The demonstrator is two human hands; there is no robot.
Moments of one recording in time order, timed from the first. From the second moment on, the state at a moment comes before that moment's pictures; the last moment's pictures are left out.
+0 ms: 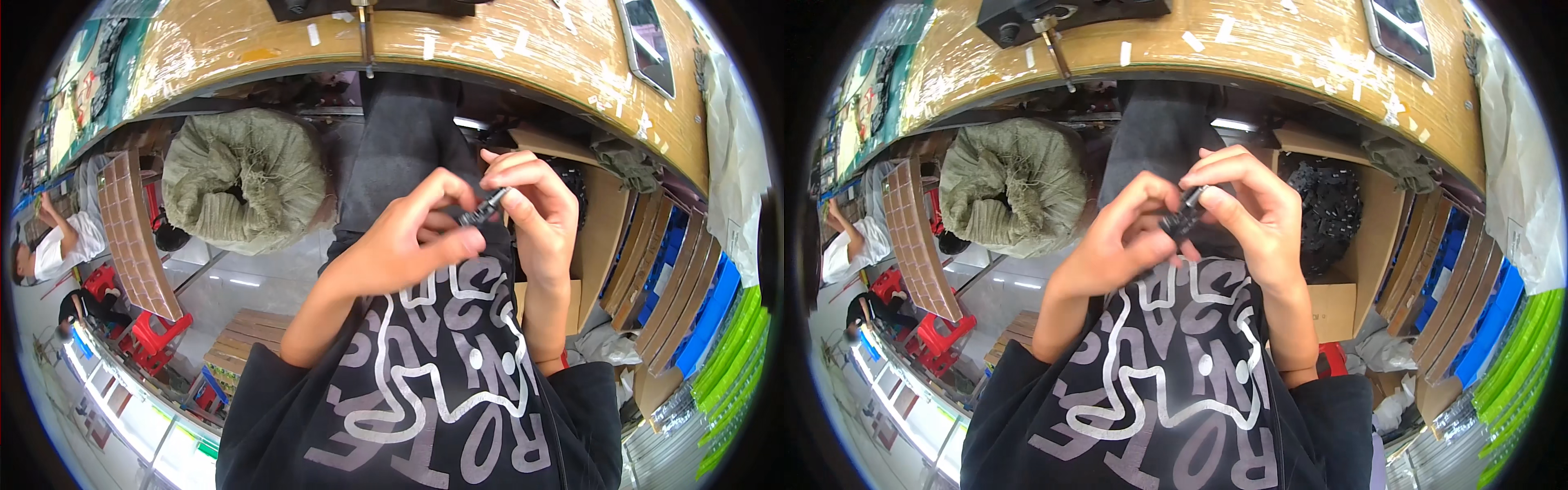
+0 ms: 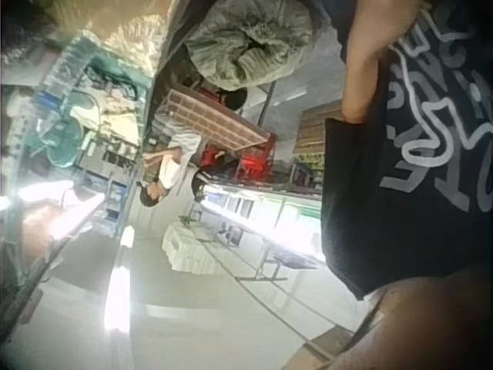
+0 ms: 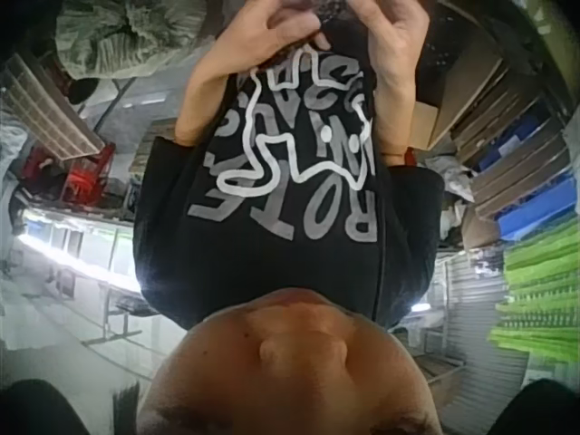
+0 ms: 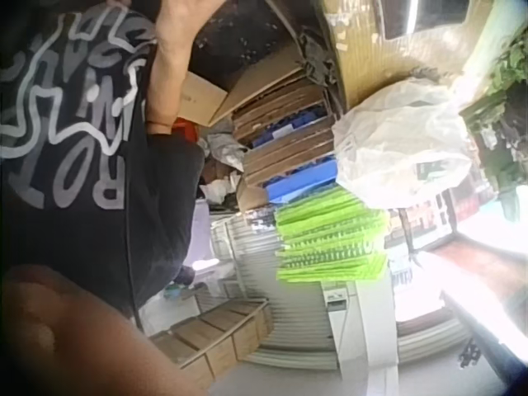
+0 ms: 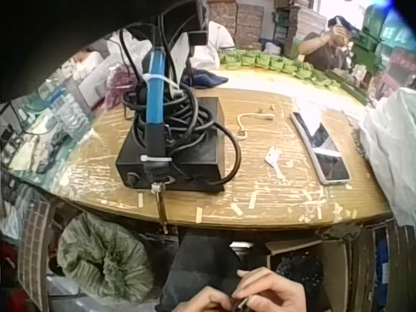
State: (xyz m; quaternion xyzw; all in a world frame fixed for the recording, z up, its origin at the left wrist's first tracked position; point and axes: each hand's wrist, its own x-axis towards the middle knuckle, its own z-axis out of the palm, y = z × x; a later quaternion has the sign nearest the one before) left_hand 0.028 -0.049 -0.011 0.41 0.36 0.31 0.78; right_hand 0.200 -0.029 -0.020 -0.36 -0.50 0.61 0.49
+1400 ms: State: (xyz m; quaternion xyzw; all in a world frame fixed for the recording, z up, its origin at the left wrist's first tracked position) left_hand 0.005 -0.004 -0.015 0.30 0.48 0.60 0.57; right_hand 0.139 -0.028 0.008 -0.41 -0.32 0.78 0.35
